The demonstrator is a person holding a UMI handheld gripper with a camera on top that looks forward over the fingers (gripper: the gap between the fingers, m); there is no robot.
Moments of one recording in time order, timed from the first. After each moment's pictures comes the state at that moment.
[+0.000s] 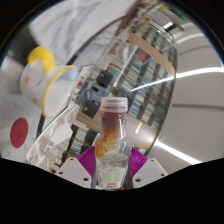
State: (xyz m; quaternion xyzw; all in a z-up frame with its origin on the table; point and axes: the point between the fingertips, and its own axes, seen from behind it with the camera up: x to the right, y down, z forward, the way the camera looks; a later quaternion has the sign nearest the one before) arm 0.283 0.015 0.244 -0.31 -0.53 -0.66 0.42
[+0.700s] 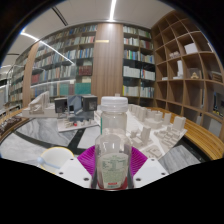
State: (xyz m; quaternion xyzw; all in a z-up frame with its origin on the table) arm 0.357 0.015 0.108 -0.79 0.02 -0.04 0.61
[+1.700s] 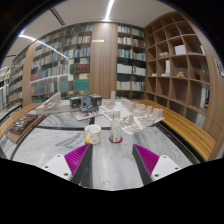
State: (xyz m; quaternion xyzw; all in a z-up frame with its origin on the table) arm 0.288 -0.321 0.204 -0.82 0.05 -0.06 0.57
